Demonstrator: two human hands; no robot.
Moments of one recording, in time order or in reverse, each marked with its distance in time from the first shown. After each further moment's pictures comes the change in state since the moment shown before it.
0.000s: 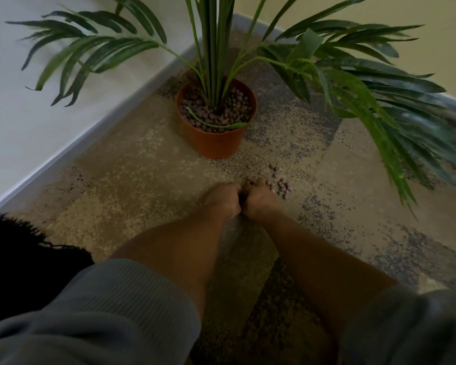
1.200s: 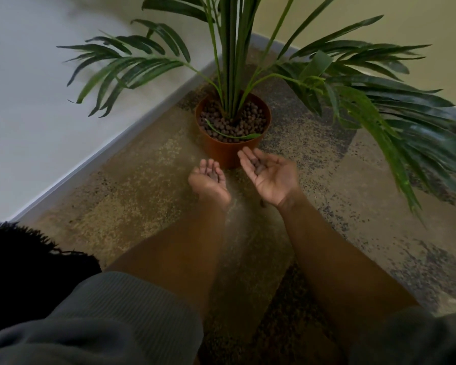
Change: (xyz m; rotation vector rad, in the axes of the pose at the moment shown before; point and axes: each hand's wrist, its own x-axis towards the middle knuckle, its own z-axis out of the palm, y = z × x) left_hand -0.018 -0.003 -0.078 -2.380 0.553 -0.484; right_hand 0.011 -0.038 -0.075 2.305 -0.406 0.198
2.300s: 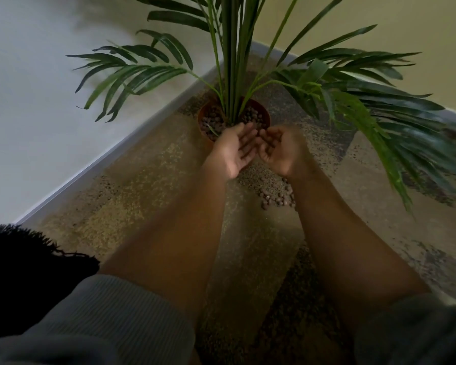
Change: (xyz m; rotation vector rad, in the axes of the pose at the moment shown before) left_hand -0.024 0.009 0.073 0.717 -0.437 -0.183; right_hand -0.005 -0.035 0.061 -0.515 0.246 -0.221
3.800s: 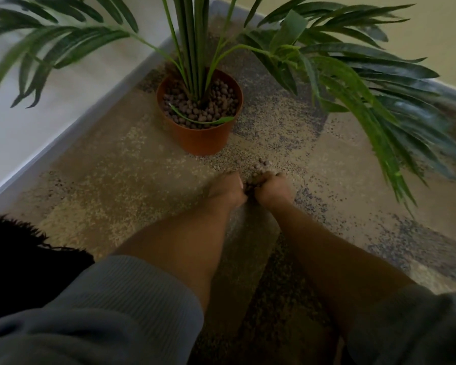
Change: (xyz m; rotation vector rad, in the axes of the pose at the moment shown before) left_hand 0.042 -0.128 -0.027 1.712 0.083 0.101; right_hand 0.023 0.097 -0.121 -1.526 0.407 -0.113
